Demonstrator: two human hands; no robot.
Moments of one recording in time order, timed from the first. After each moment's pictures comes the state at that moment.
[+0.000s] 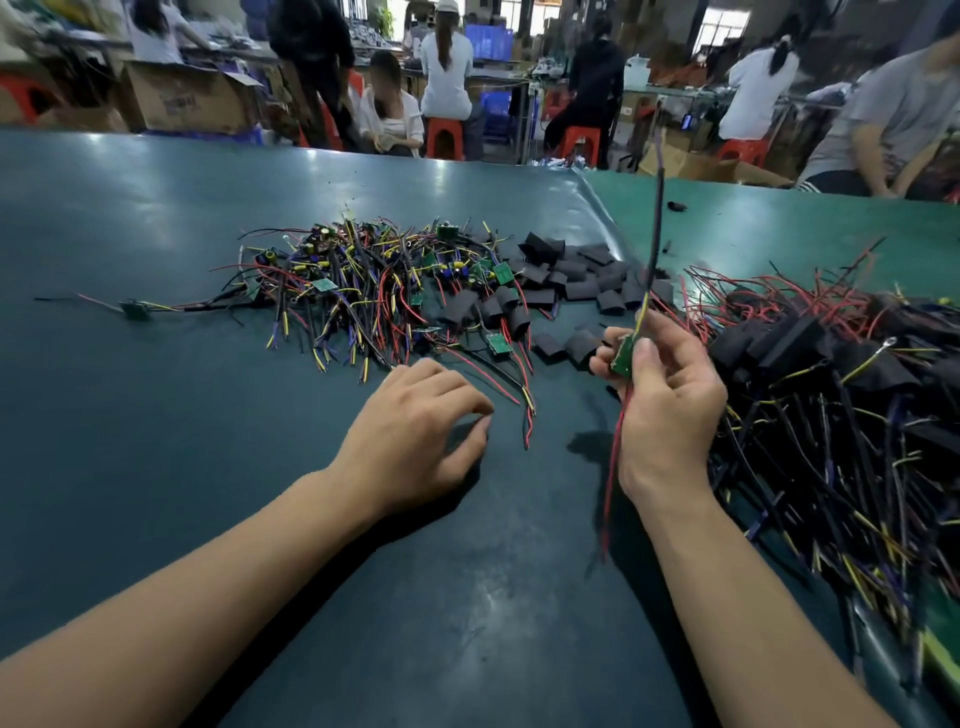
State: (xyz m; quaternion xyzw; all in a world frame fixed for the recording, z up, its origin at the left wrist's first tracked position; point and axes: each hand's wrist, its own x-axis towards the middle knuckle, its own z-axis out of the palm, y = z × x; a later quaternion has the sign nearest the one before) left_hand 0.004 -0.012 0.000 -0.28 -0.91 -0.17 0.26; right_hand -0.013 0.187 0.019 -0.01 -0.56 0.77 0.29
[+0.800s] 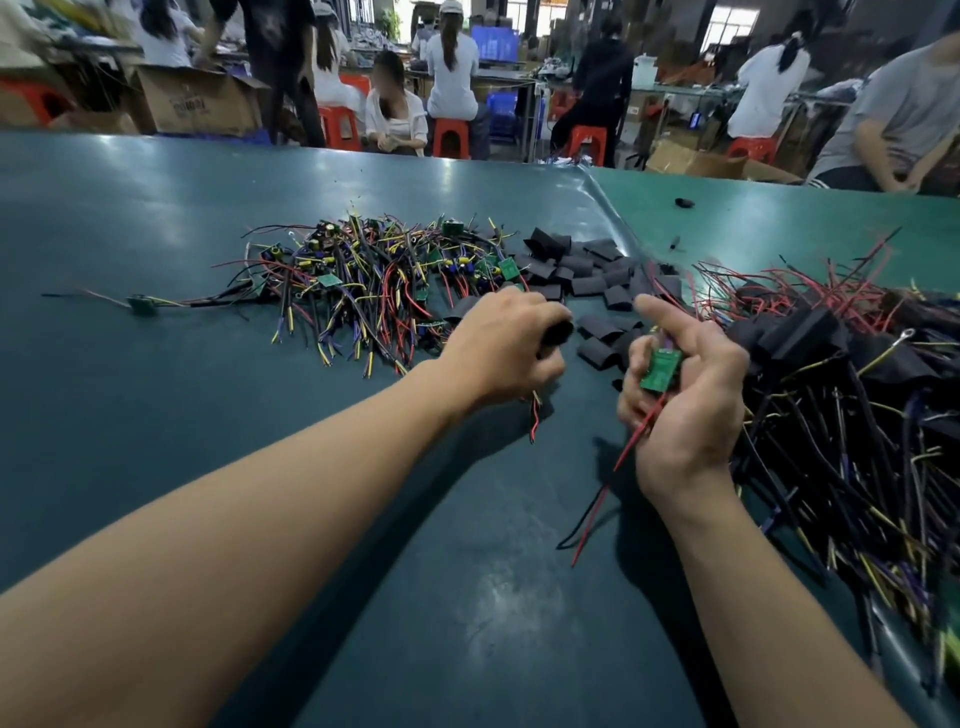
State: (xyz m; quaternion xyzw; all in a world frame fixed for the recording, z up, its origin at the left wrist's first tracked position) left_hand -0.076 0.048 0.028 -0.30 -0.92 -0.15 0.22; right_hand 0.001 0.190 0.032 0.00 -0.53 0.83 0.20
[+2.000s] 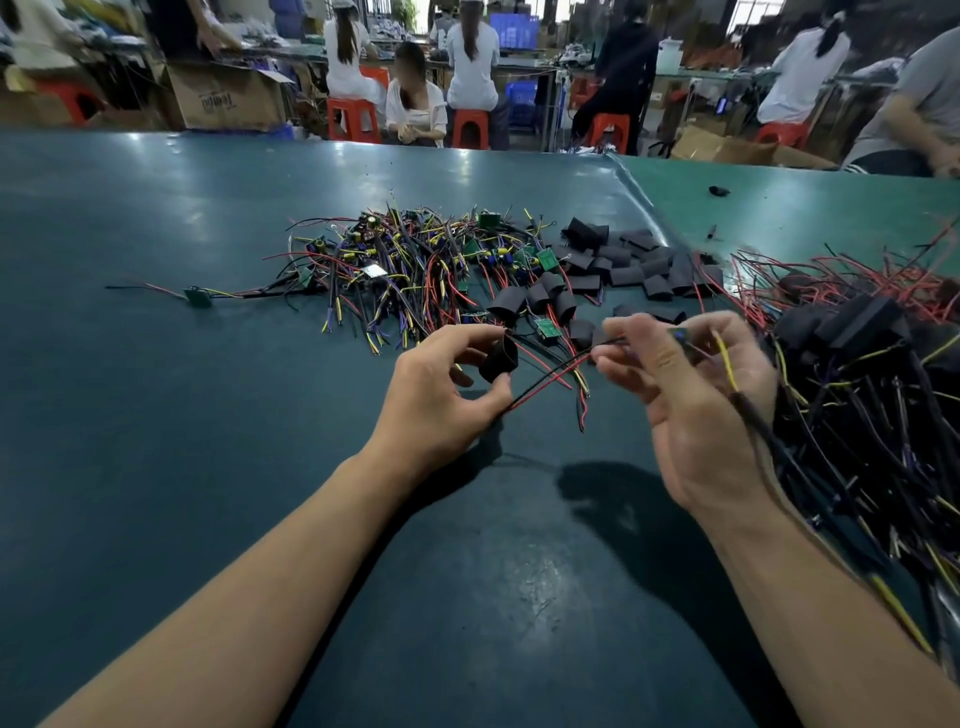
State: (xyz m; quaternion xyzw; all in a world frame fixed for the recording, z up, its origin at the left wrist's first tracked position) left_hand 0.001 -0.029 -0.007 -0.16 -0.83 -0.47 0.28; right_hand 0.026 0.162 0.034 0.13 -0.52 0.83 0.18
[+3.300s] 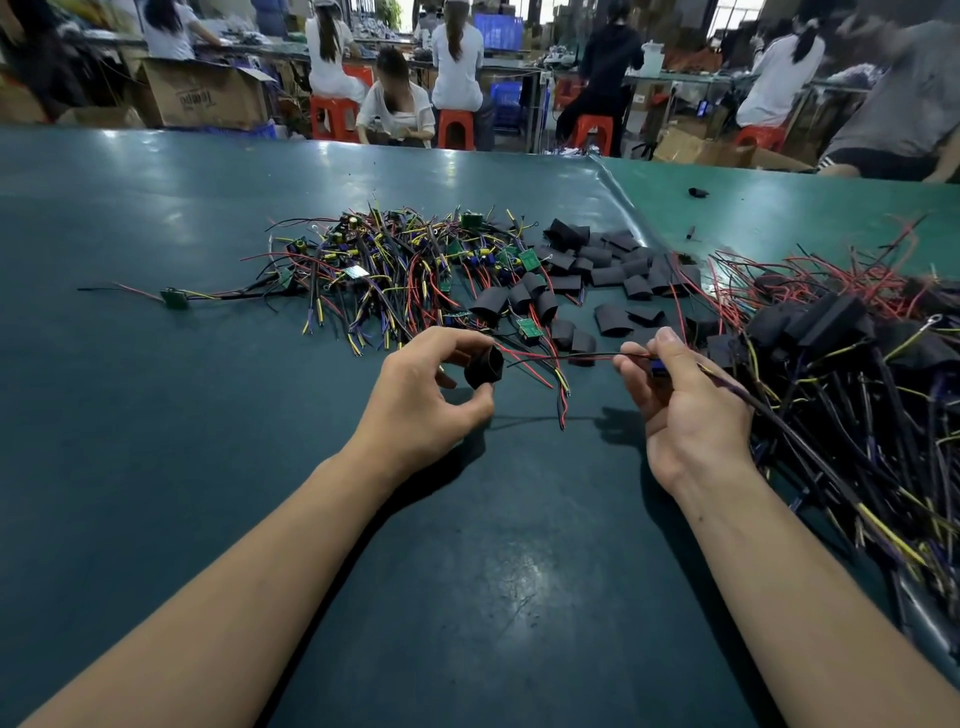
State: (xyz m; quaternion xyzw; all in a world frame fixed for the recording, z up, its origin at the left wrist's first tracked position) left_hand -0.003 -0.030 -0.011 -0.19 -0.83 -0.46 0.26; right_hand -0.004 0.186 0.013 -0.12 -0.44 0.87 0.17
